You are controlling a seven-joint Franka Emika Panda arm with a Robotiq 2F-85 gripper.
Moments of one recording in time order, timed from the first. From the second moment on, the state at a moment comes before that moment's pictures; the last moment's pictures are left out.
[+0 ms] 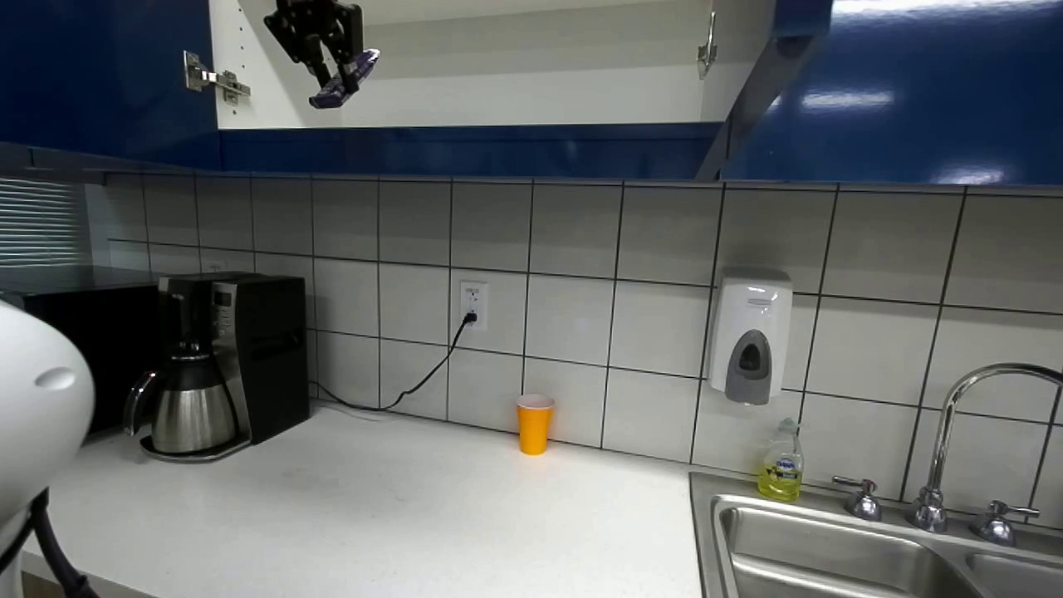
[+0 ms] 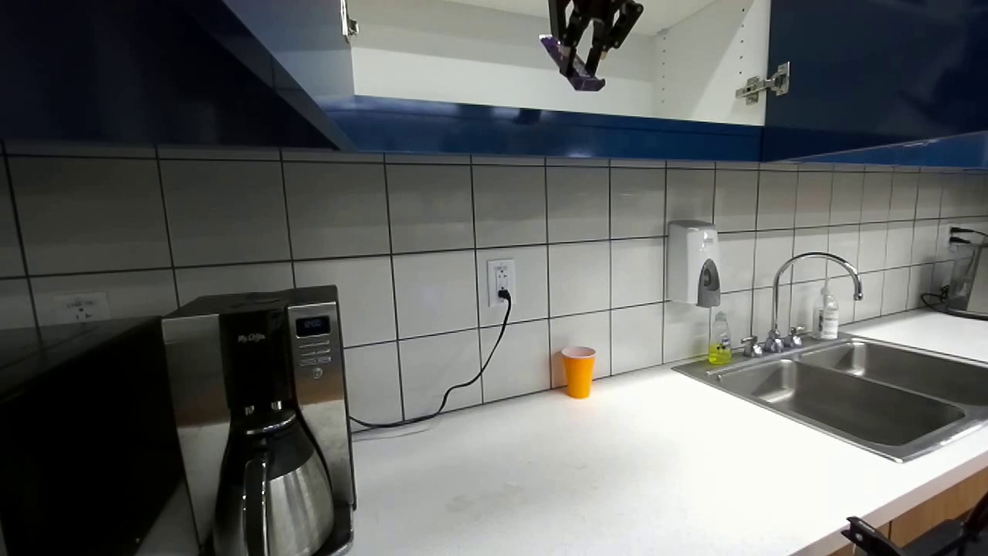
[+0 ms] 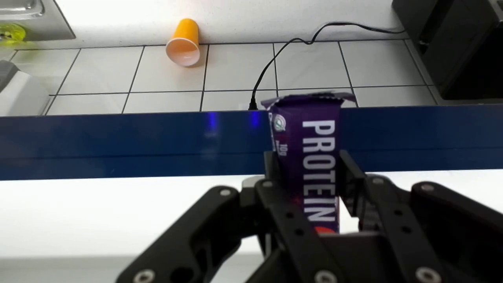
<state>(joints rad) 0.01 -0.55 0.19 -1.95 -0.05 2.00 0.18</state>
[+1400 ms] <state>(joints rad) 0.01 -0.18 0.17 -1.58 -0.19 1.90 0.27</state>
